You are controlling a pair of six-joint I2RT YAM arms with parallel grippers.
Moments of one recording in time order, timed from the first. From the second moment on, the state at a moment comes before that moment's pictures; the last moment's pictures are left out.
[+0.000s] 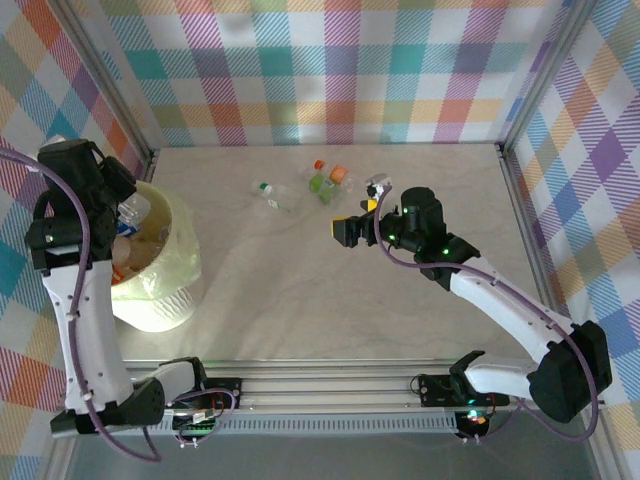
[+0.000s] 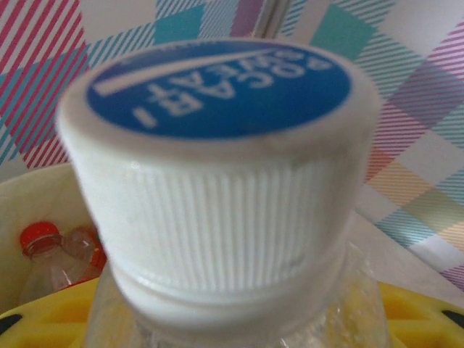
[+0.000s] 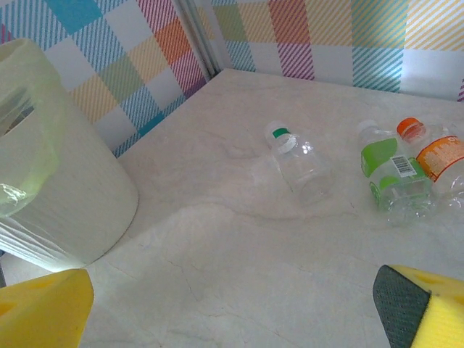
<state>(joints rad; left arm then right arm) 0.23 1.18 1.75 -1.09 -0.25 -0.47 0.59 1.21 0.94 -0.07 -0.28 0.22</state>
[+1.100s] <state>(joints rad) 0.40 1.28 1.61 -1.02 0.20 -0.55 0.59 1.25 0.94 -0.11 -0.22 0.23</state>
